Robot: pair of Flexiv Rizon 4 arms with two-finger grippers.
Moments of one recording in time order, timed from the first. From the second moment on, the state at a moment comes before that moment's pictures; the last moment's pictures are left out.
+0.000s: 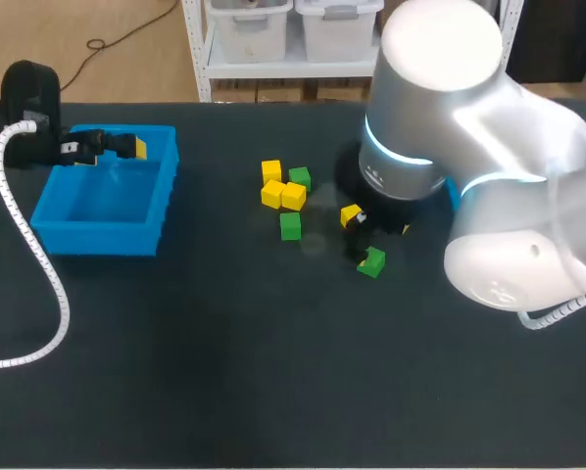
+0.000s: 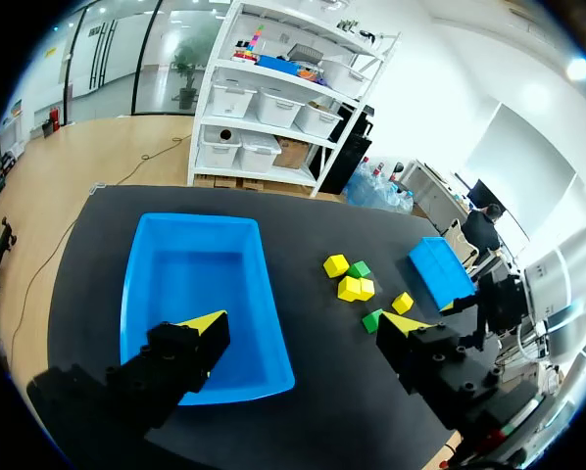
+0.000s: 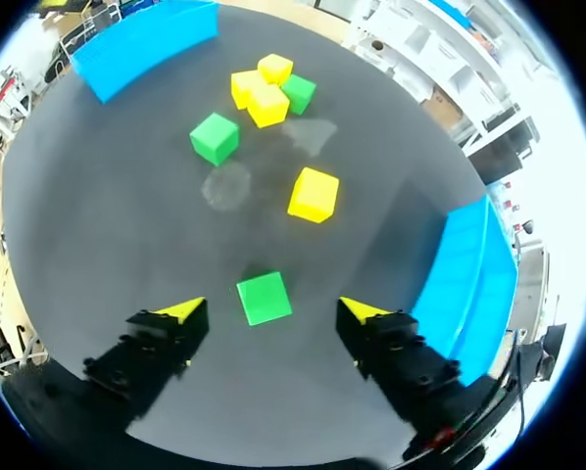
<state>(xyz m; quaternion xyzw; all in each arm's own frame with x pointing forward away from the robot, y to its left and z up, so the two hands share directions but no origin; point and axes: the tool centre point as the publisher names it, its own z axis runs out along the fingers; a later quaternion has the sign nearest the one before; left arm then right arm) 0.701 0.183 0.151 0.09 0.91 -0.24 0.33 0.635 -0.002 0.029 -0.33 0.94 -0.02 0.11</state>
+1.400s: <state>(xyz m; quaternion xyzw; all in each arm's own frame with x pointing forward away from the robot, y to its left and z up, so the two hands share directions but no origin) 0.701 0.183 0.151 0.09 0.91 -0.24 0.33 0.640 -0.002 -0.014 -0.33 0.94 -0.05 0.07</state>
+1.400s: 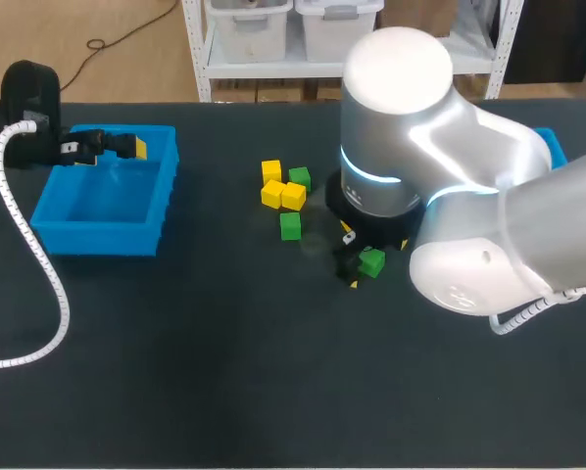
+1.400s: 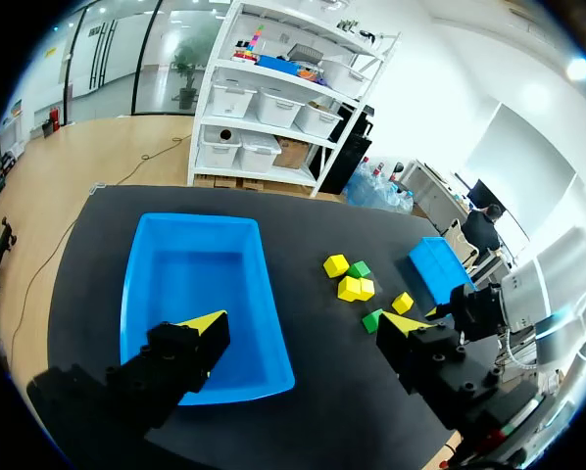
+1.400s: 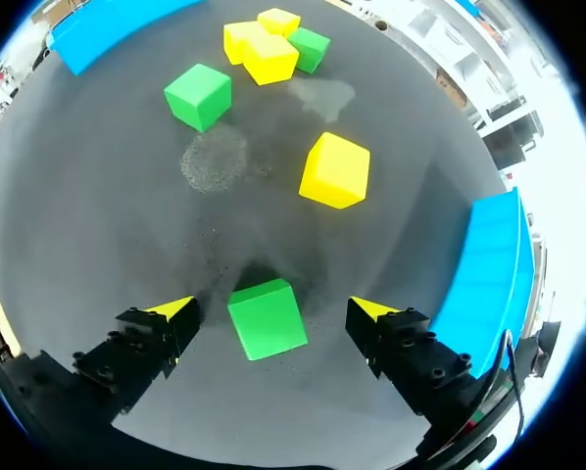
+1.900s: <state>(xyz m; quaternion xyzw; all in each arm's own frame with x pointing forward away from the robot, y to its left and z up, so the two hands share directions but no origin) 0.701 0.183 0.151 0.09 0.91 -0.24 0.33 0.642 -0.003 -0.019 -0.32 0.94 -0.05 0.07</state>
